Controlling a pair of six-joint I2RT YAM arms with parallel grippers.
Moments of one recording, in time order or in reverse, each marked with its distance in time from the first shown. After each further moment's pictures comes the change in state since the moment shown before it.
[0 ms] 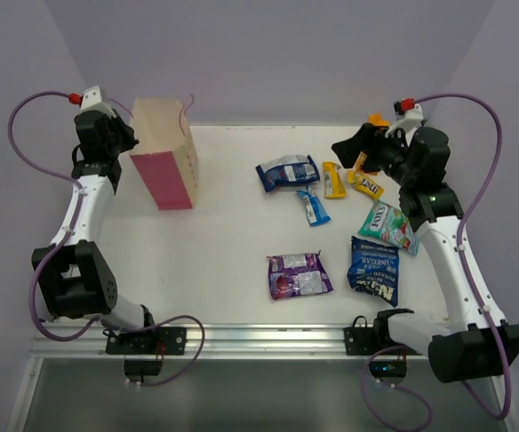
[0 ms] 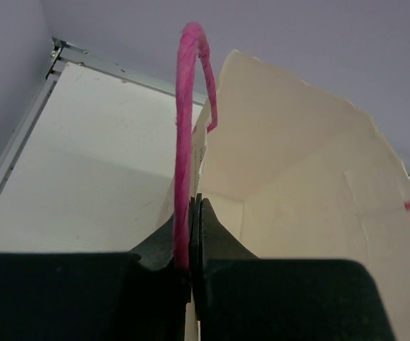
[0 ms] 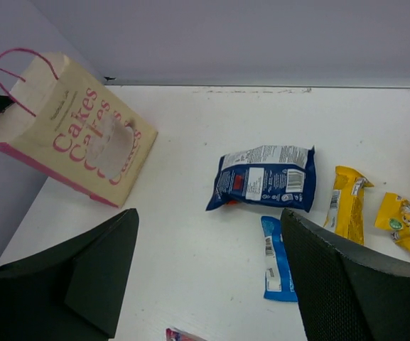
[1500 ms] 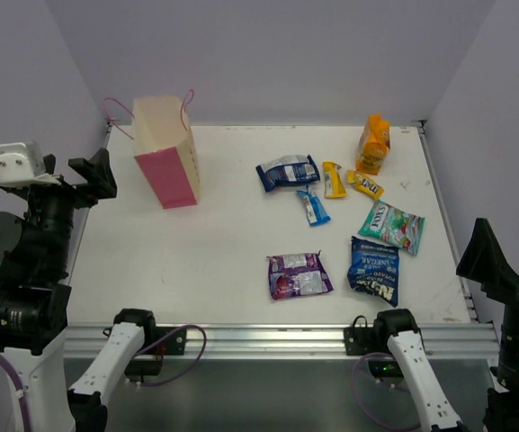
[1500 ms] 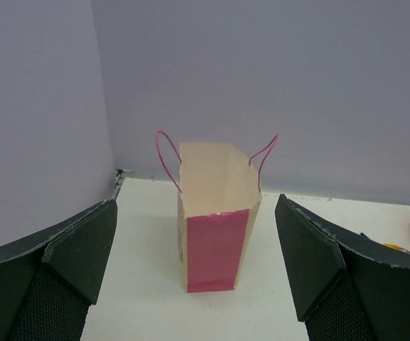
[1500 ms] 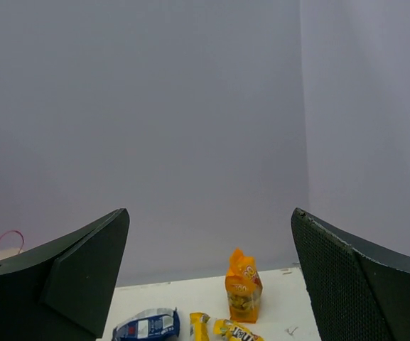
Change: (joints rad) left arm -0.236 -0.787 0.263 -0.605 -0.208 0.224; right arm 0.013 -0.803 0.250 -0.304 0.546 -0.294
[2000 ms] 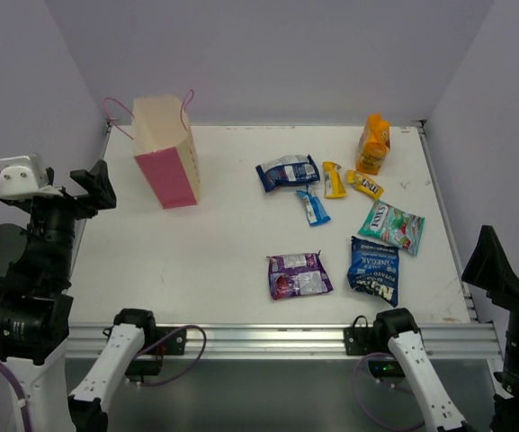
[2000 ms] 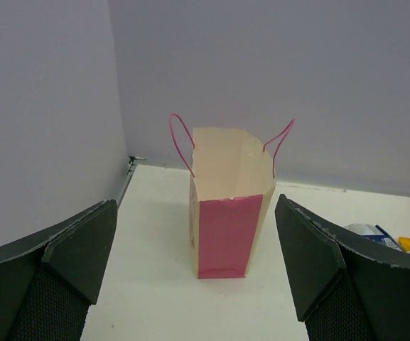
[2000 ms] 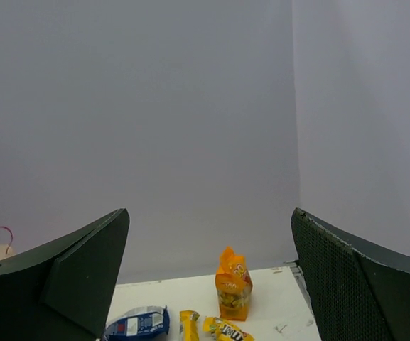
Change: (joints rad) left arm -0.012 -0.081 -0.072 -0.032 -0.062 0.019; right arm 0.073 -0.060 -0.039 -0.001 0.074 -0.066
